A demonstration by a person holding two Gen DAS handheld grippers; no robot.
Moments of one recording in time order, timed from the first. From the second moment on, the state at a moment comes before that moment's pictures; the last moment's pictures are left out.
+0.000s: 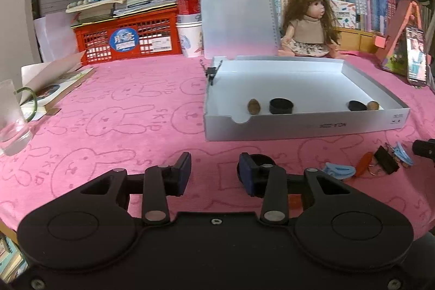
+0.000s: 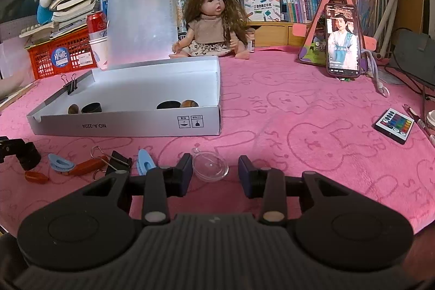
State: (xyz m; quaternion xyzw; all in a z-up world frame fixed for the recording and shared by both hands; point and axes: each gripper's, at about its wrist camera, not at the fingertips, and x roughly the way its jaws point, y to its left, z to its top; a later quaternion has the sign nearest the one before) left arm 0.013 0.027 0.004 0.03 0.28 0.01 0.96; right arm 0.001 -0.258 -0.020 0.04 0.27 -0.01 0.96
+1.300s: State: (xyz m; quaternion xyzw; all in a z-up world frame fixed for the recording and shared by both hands) left arm 0.007 0.007 0.019 0.01 0.27 -0.05 0.96; right arm -0.002 -0.253 -0.011 0.03 0.25 0.01 0.97
